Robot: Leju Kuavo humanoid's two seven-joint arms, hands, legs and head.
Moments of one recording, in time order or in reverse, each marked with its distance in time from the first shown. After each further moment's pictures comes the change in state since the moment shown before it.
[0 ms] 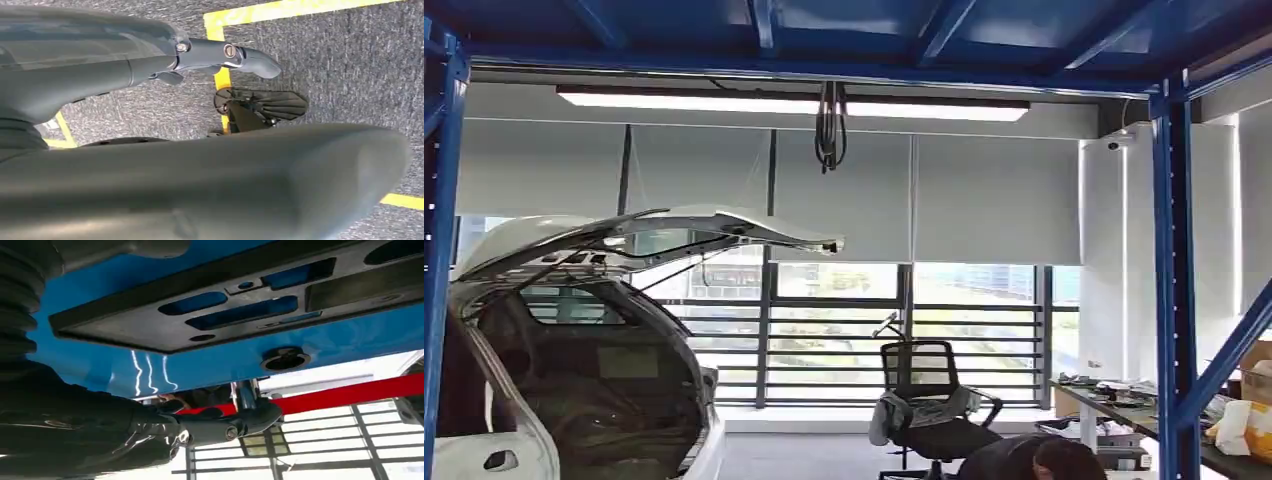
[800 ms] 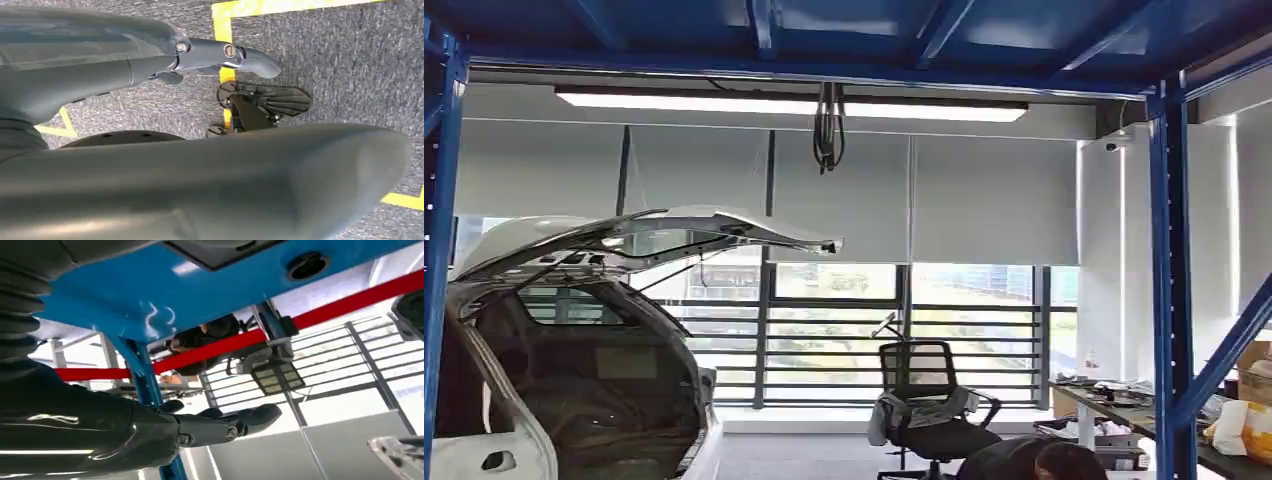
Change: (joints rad) left arm 0.006 -0.007 0.025 0.000 0.037 -0.003 0.010; right arm 0.254 -0.114 -0.308 -0.453 -0.033 0.042 -0.025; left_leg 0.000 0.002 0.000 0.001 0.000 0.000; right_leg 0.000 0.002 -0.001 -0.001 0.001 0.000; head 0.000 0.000
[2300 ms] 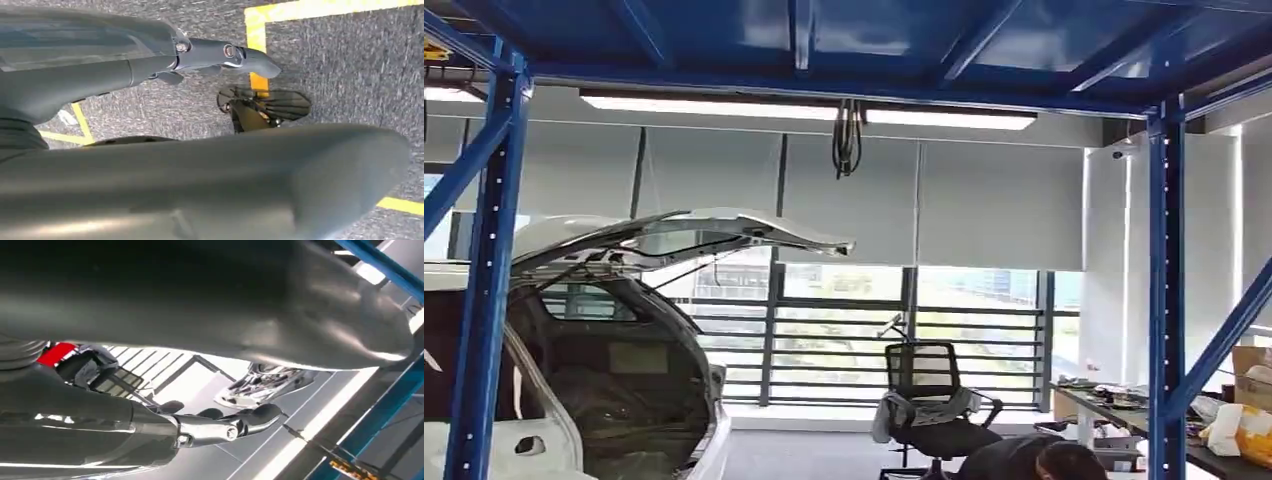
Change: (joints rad) left arm 0.006 0.000 -0.016 -0.003 -0.018 0.016 0.018; right arm 0.094 0.161 -0.126 -0.258 -0.493 0.023 -0.393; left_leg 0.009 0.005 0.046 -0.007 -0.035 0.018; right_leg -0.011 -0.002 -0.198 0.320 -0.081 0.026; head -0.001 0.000
